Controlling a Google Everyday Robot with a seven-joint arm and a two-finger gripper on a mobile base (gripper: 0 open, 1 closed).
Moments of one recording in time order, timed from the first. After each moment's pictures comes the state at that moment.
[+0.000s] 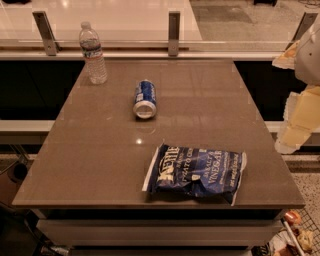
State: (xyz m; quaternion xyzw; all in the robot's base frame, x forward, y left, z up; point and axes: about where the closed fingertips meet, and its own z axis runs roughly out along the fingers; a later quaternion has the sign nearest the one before) arm 0.438 -0.214 0.988 -0.60 0.78 -0.05 0.18
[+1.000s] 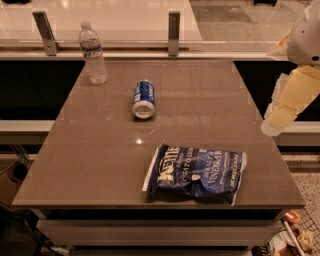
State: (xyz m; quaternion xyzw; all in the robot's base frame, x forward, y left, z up) arm 0.454 -0.200 1.002 -0.57 0.80 0.00 0.19
